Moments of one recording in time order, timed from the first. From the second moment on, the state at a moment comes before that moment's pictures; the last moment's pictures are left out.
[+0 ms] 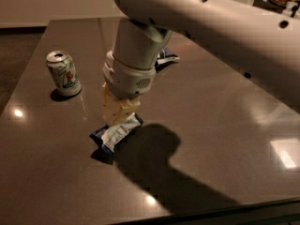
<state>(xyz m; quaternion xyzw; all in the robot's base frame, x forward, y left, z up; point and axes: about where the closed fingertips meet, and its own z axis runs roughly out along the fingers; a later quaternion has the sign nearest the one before) 0.433 0.072 0.882 -0.89 0.41 0.14 0.13</state>
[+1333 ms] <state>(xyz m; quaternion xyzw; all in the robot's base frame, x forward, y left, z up) 0.545 0.129 0.903 -0.89 0.43 0.06 0.14</state>
